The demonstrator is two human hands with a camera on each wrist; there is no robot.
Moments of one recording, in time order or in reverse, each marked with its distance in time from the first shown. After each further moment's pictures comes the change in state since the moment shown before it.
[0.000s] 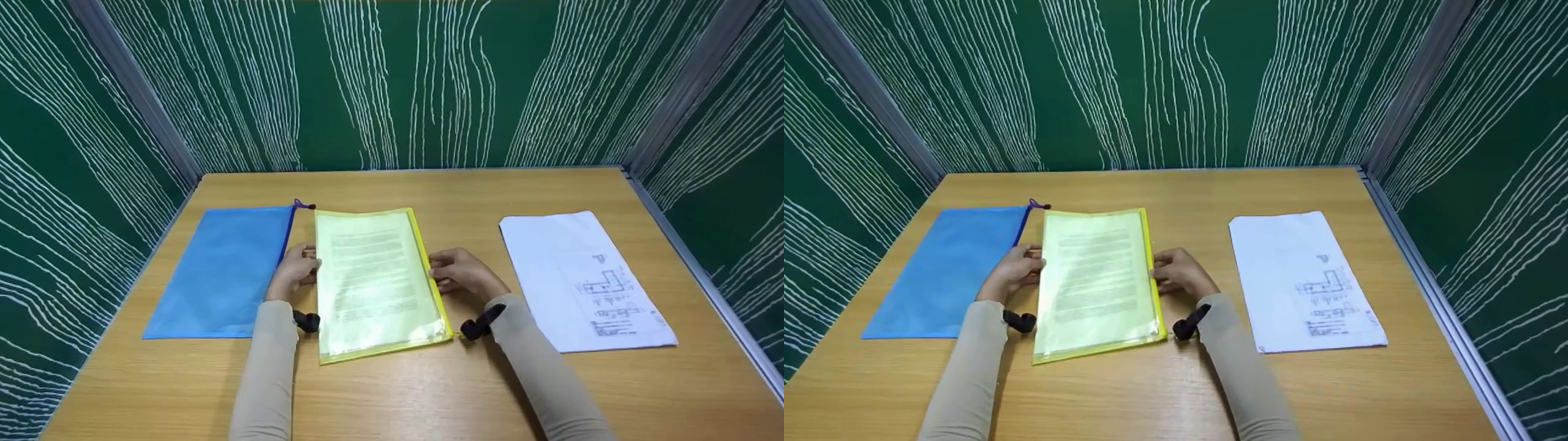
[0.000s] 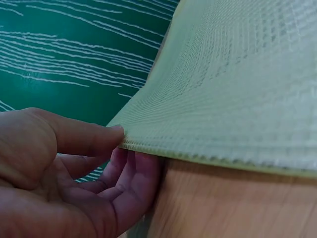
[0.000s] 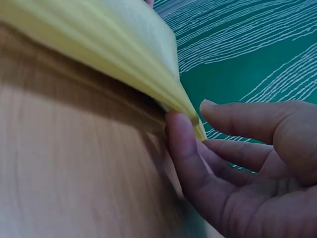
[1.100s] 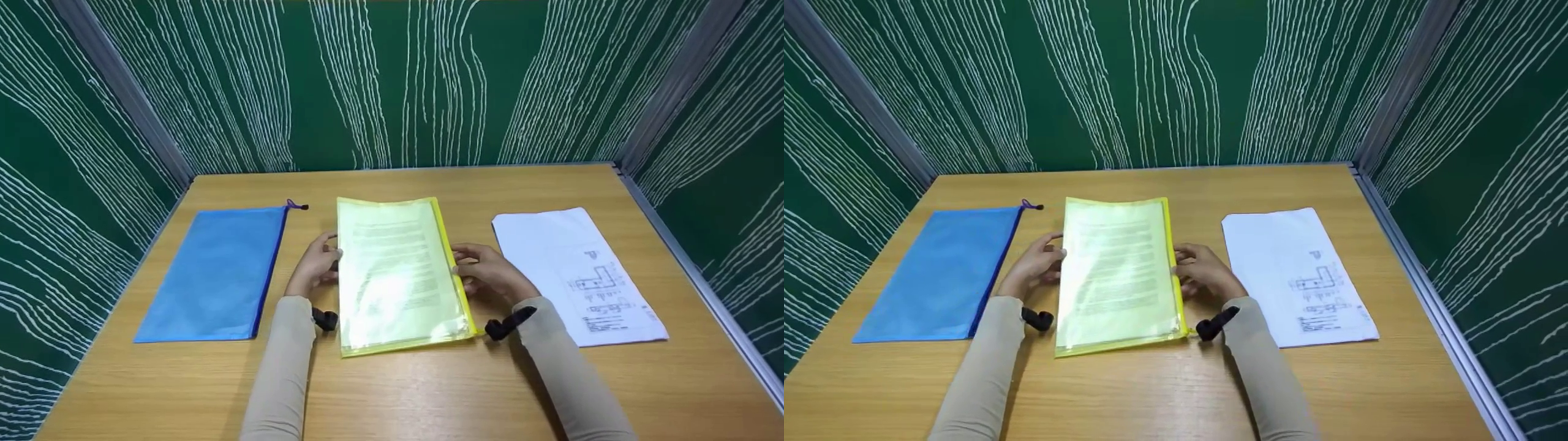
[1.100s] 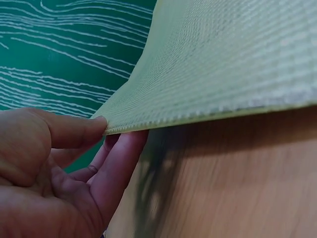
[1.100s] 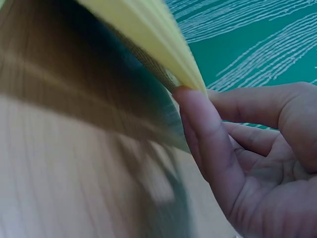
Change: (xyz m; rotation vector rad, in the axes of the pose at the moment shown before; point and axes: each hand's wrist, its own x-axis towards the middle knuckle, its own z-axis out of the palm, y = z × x) left_hand 0.007 0.017 0.047 0.006 -0.034 0.066; right_hand -0.035 0.014 -0.044 0.022 0.018 -0.094
